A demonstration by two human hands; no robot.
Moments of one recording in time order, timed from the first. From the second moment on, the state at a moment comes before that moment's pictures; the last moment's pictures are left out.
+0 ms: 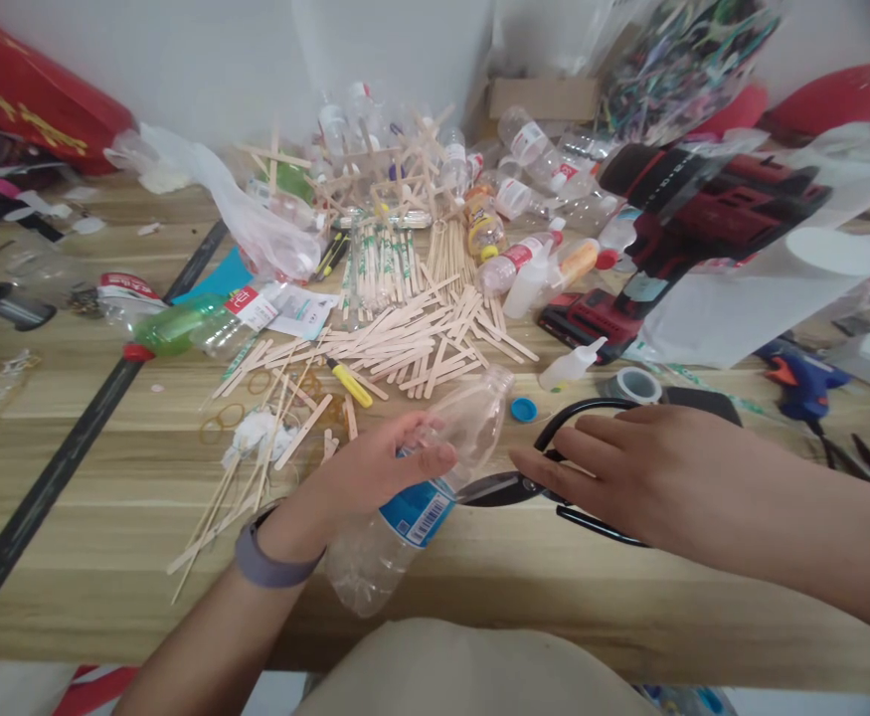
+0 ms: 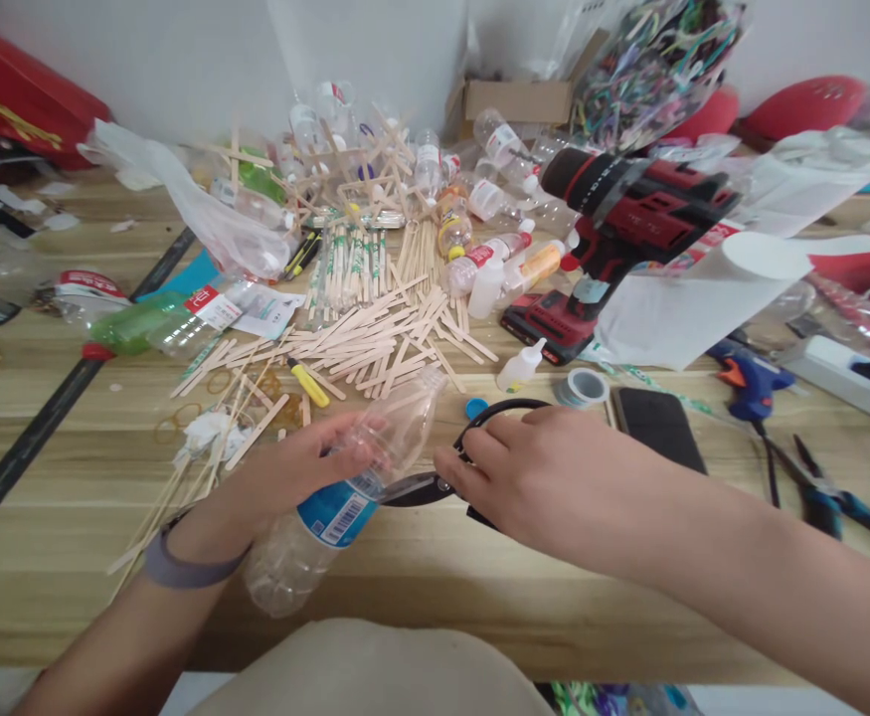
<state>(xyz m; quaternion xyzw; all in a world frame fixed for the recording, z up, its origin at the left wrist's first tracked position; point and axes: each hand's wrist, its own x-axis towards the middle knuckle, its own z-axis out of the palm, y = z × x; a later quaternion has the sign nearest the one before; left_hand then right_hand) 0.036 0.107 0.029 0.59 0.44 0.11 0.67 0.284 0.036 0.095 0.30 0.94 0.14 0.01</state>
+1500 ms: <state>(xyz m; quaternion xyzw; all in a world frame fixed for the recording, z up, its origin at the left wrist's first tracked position) 0.043 0.086 0.020 0.46 0.33 0.37 0.73 0.273 0.002 0.043 0.50 0.81 -0.24 -0.18</state>
